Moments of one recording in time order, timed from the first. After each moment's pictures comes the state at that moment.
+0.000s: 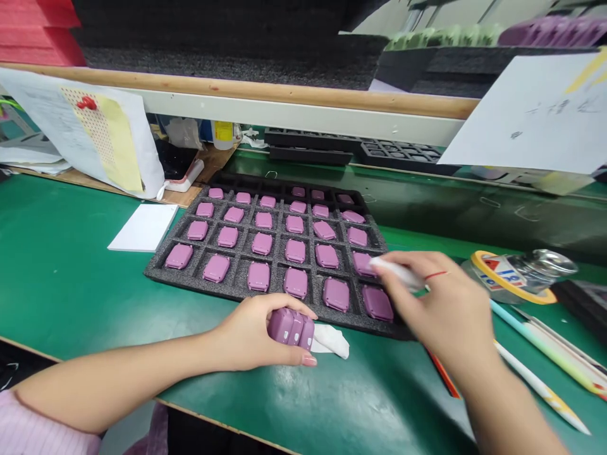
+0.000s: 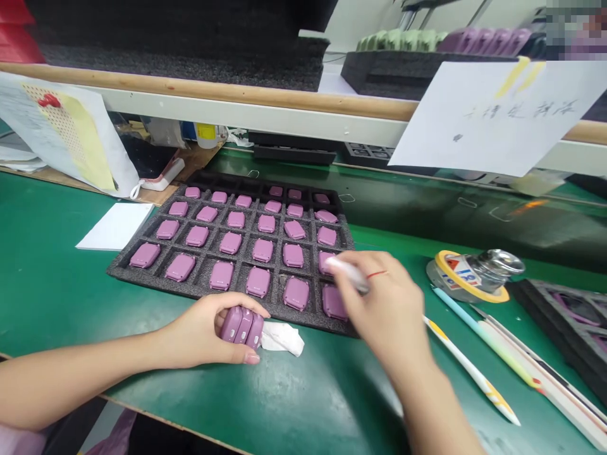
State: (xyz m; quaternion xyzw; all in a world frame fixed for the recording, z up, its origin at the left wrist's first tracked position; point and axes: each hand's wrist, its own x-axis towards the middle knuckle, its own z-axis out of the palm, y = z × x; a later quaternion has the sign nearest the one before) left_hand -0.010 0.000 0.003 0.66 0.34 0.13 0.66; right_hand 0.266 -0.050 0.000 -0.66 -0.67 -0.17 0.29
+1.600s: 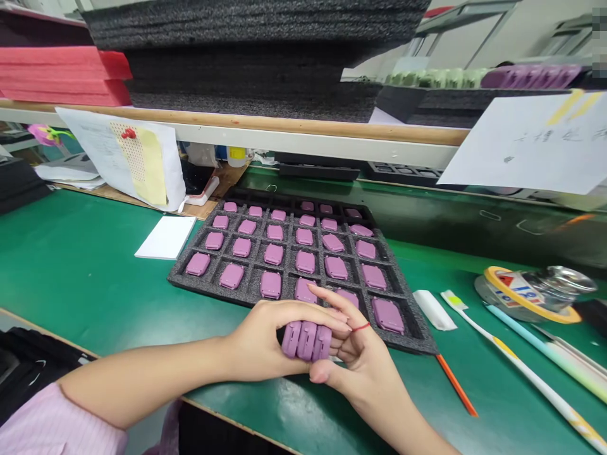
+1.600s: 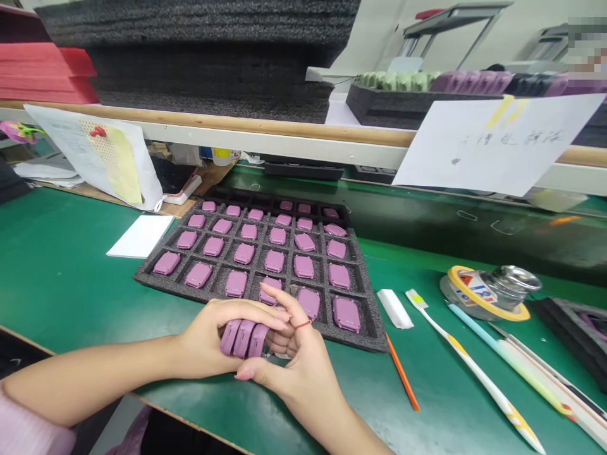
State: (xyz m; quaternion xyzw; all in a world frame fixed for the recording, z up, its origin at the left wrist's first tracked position) left_hand -0.011 -0.003 0.005 0.72 0.13 0.34 0.59; right_hand 0.140 -0.083 0.008 -0.50 -0.40 0.55 0.53
